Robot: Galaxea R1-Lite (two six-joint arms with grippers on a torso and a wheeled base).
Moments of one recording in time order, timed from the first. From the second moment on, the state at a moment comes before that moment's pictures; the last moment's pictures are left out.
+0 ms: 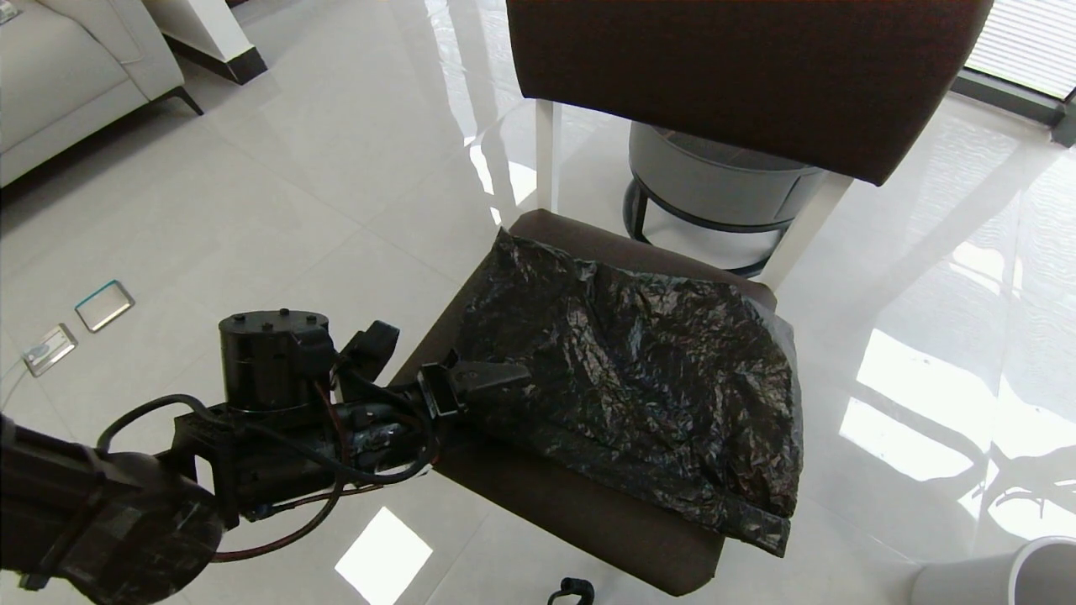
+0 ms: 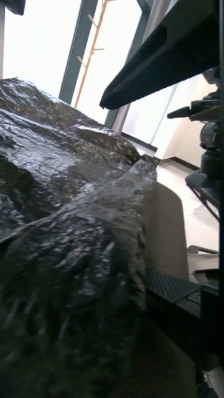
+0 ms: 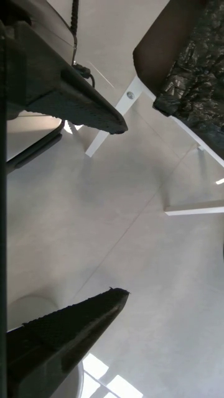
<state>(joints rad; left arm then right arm) -0.41 1.70 -0.58 -0.84 -0.45 -0.94 0.13 0.10 0.00 0.01 0.05 -0.01</state>
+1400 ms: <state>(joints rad) -0.50 1.40 -0.41 -0.91 -0.40 -0.77 0.13 0.10 0.00 0.01 0.05 -0.01</state>
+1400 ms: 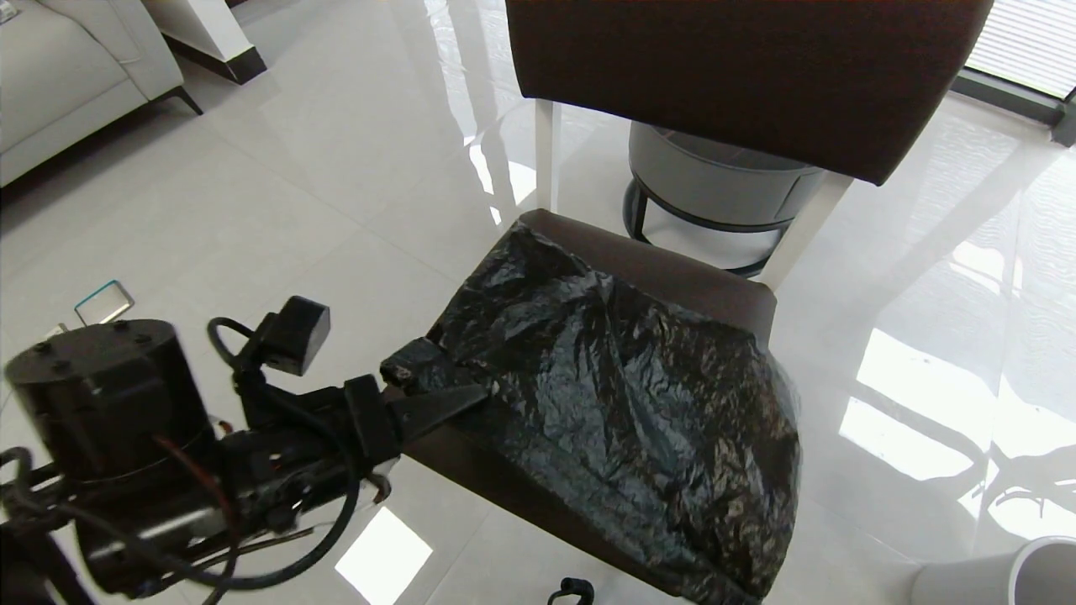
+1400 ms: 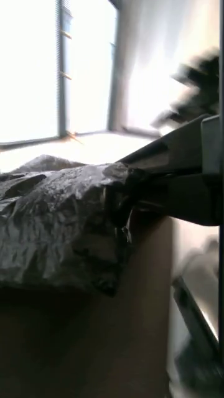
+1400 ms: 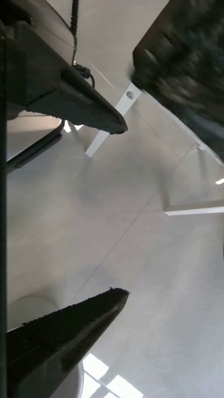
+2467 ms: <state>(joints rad) -0.64 0.85 -0.44 -0.41 -0.31 -0.17 0.13 0.10 0.00 0.01 0.05 -0.01</state>
